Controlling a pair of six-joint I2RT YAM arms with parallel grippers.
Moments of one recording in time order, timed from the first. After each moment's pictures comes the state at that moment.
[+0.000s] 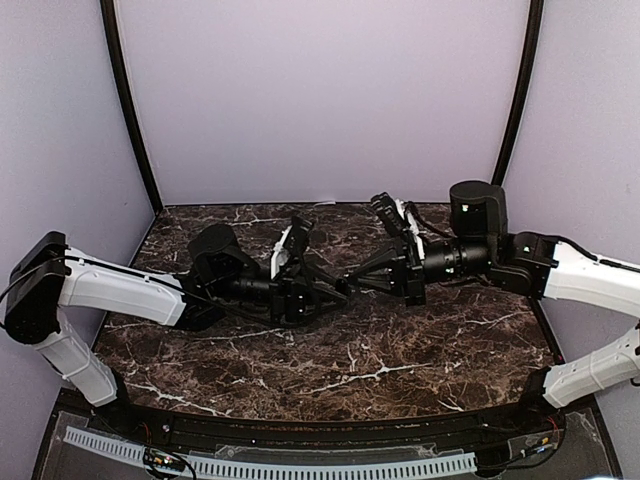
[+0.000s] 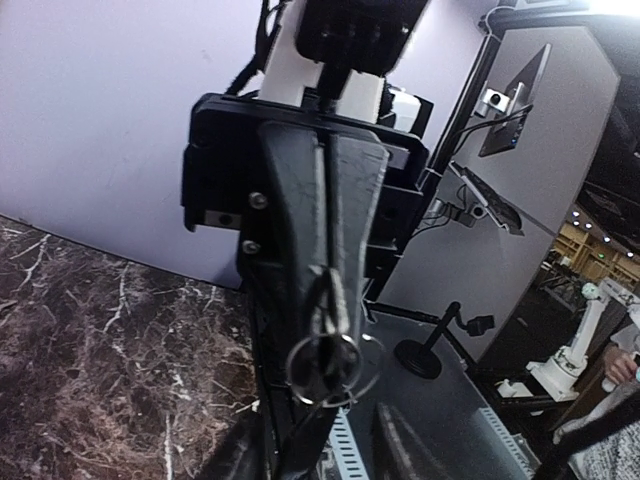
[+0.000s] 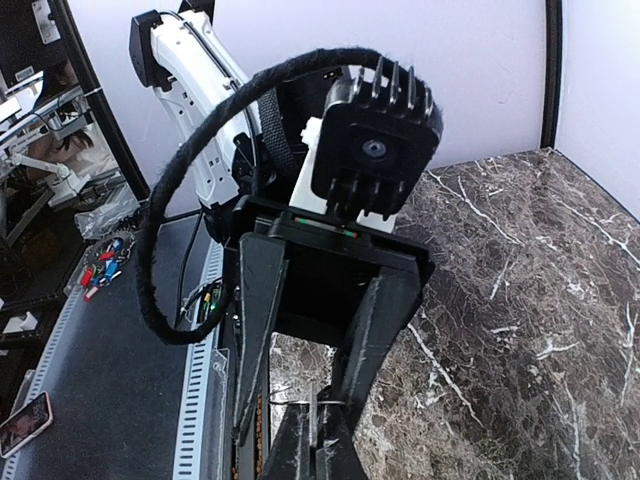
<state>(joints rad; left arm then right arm) -0.95 1.57 0.81 0.88 0.83 -0.50 0.93 1.17 0.97 -0.11 -0.62 0.02</state>
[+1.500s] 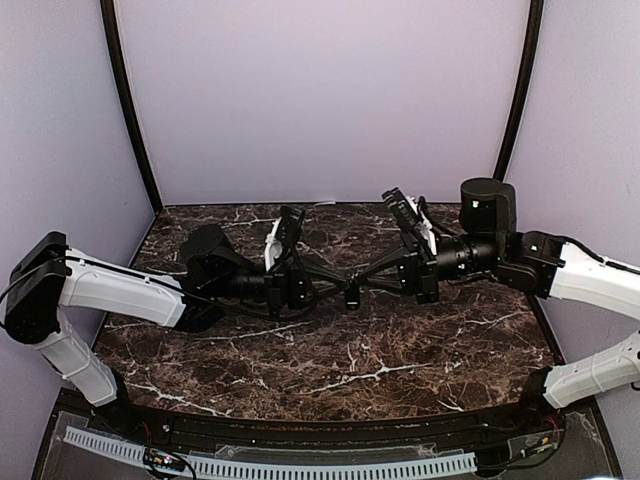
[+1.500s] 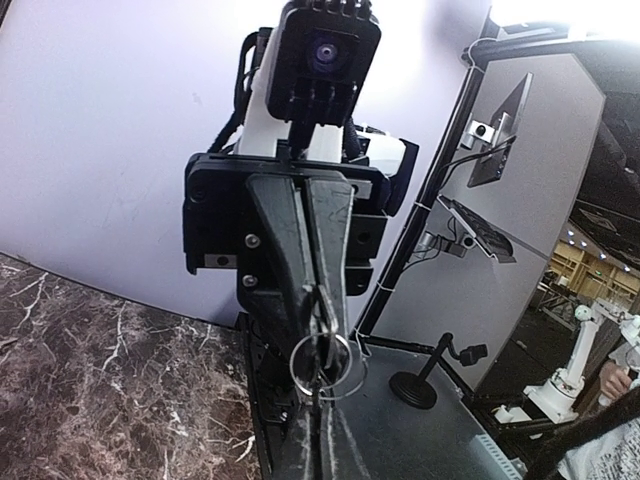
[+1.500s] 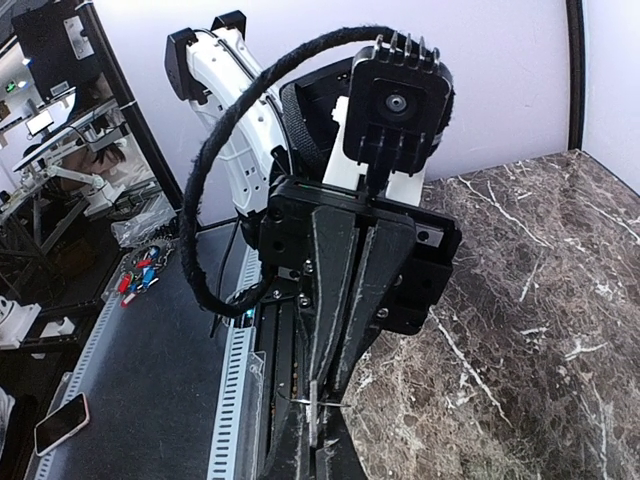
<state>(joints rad) -0.95 1.57 0.81 1.01 0.79 -0.57 0.88 1.14 0.96 -0.10 -0.75 0.08</state>
